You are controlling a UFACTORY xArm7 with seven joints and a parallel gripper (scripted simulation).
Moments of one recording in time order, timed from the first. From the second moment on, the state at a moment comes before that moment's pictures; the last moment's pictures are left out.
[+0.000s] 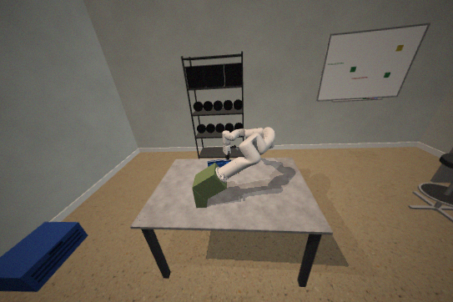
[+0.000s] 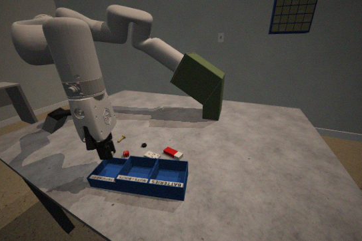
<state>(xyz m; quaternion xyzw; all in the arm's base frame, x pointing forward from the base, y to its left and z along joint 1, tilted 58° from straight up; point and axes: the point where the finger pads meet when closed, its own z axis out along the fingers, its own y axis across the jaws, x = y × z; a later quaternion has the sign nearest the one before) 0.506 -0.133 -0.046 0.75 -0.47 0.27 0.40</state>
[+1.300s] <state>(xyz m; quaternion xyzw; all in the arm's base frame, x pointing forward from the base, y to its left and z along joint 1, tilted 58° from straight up) 0.507 -0.155 -0.060 0.68 -0.55 0.32 0.37</state>
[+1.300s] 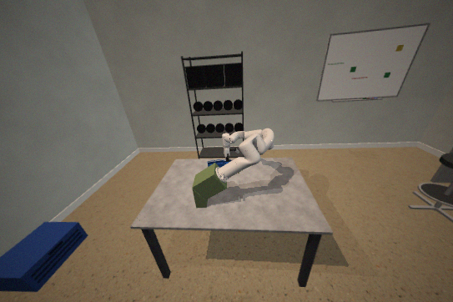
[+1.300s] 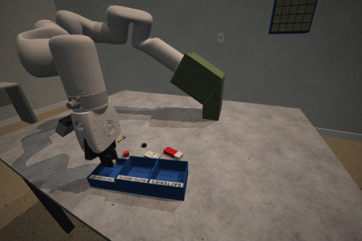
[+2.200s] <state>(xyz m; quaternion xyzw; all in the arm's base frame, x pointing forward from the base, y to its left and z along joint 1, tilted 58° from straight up) 0.508 -0.176 -0.074 0.68 -0.55 0.32 0.37</state>
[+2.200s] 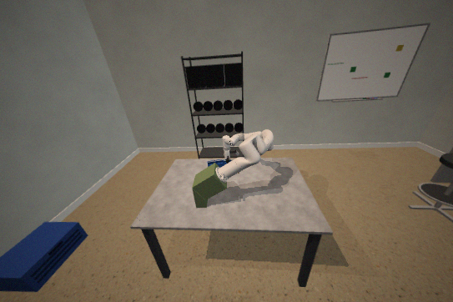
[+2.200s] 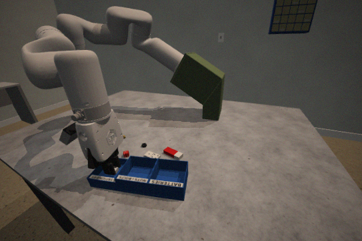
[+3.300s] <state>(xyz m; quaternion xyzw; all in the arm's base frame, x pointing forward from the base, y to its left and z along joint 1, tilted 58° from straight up) 0.508 -0.162 -0.065 0.68 -0.55 0.32 0.37</state>
